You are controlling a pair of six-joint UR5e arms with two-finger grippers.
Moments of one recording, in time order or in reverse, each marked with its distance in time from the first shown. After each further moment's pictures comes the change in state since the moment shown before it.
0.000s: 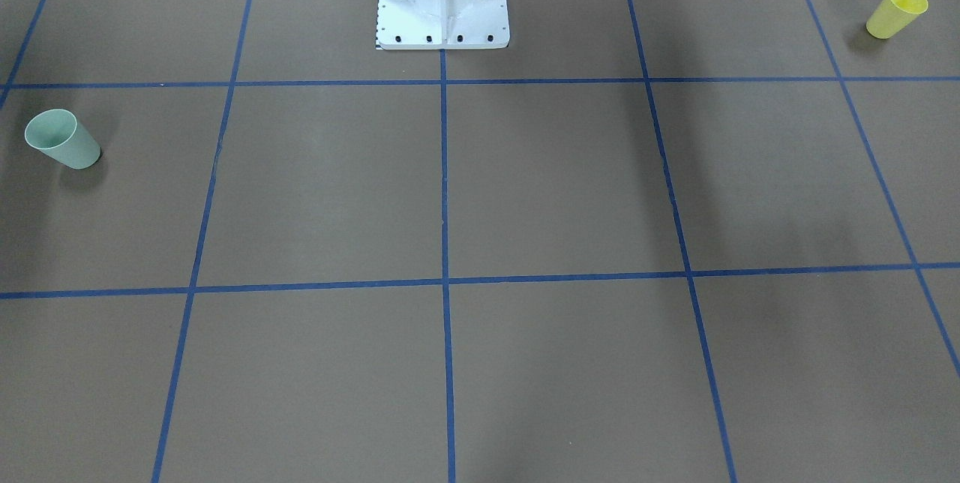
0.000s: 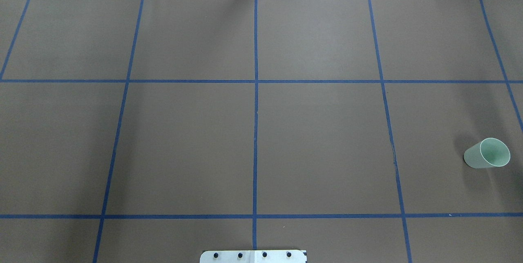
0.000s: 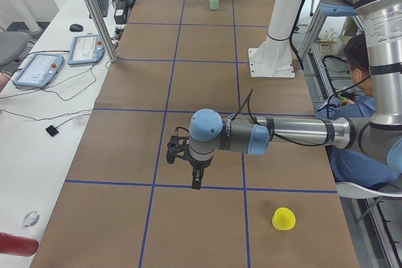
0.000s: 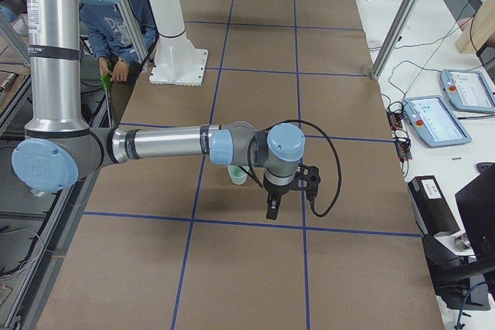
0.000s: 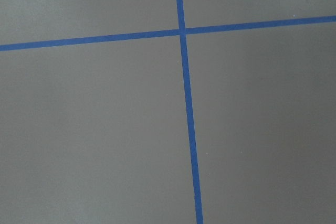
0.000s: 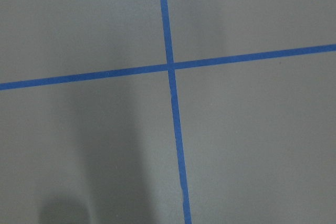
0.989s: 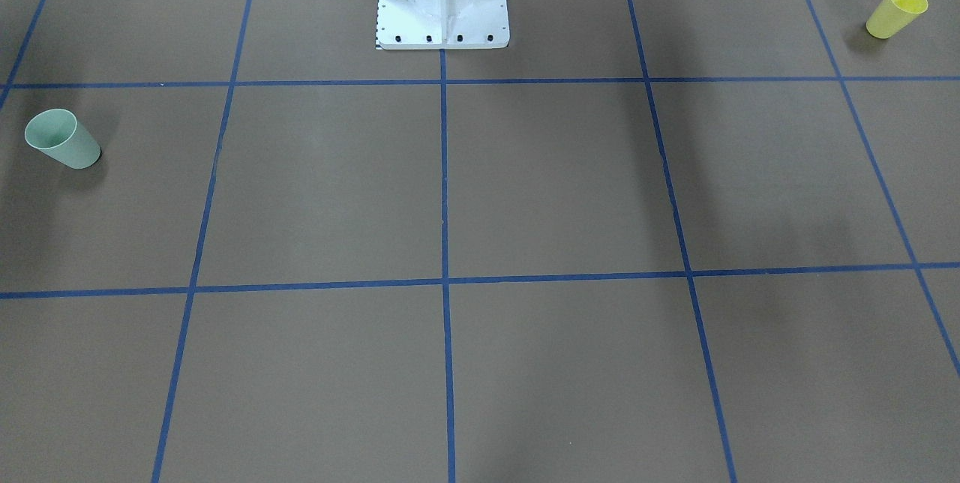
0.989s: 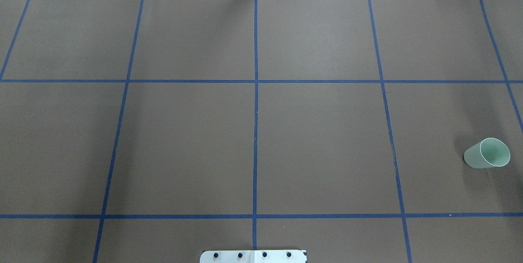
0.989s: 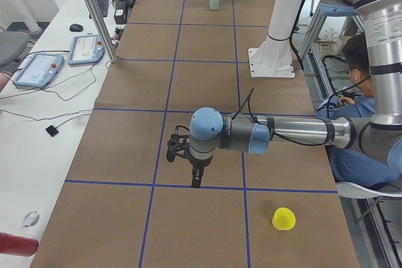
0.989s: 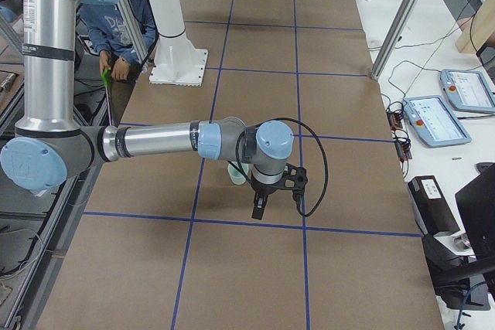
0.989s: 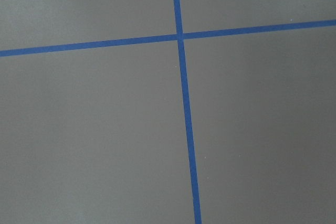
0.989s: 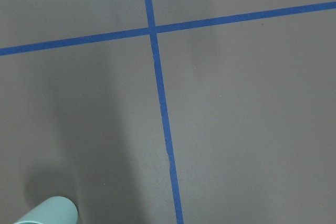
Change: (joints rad) left arm 0.000 0.030 -0.016 -0.027 -0.005 0.006; right arm -0.002 -0.041 0.063 -0.069 -0.027 -0.008
